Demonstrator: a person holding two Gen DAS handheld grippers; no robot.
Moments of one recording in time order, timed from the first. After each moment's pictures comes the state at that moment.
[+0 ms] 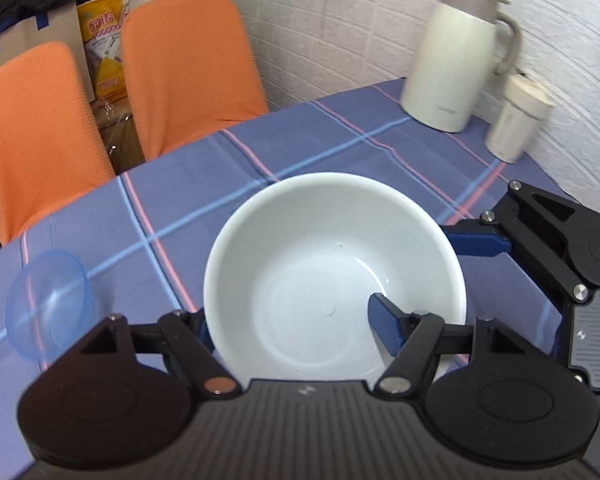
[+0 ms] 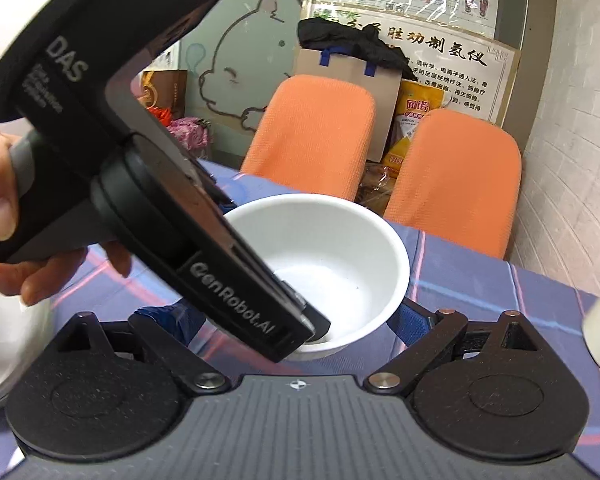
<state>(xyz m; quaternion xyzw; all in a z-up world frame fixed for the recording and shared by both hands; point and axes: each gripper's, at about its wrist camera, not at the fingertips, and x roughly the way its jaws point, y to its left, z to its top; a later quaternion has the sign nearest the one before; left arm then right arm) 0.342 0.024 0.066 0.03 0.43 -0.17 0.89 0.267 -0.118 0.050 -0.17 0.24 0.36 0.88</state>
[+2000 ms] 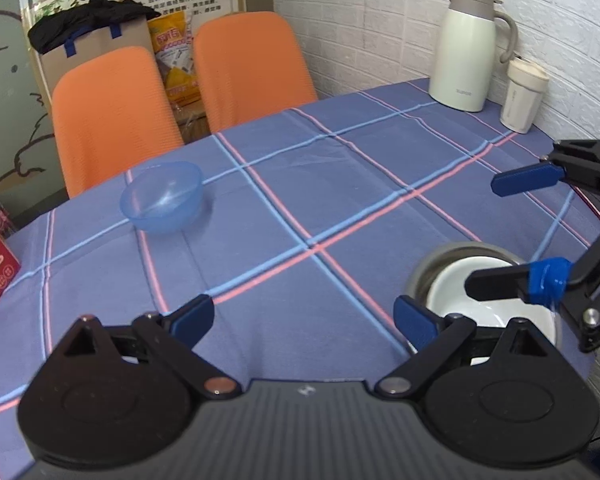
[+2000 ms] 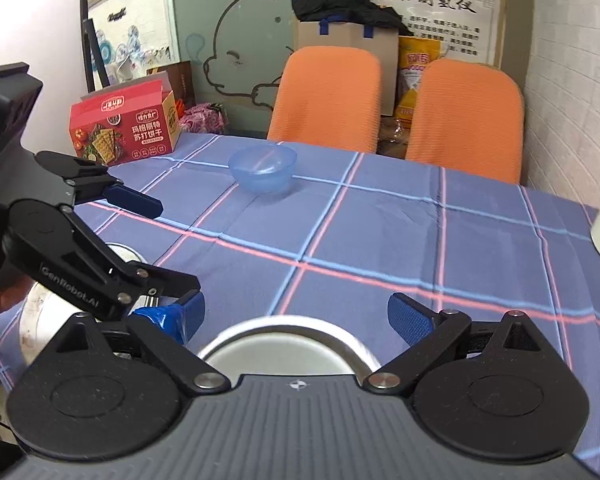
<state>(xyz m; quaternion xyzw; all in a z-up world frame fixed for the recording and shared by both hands) 0.207 0.095 0.061 0.05 0.39 -0.10 0.91 0.222 -0.116 0.058 -0.11 0.31 0.37 0.87</state>
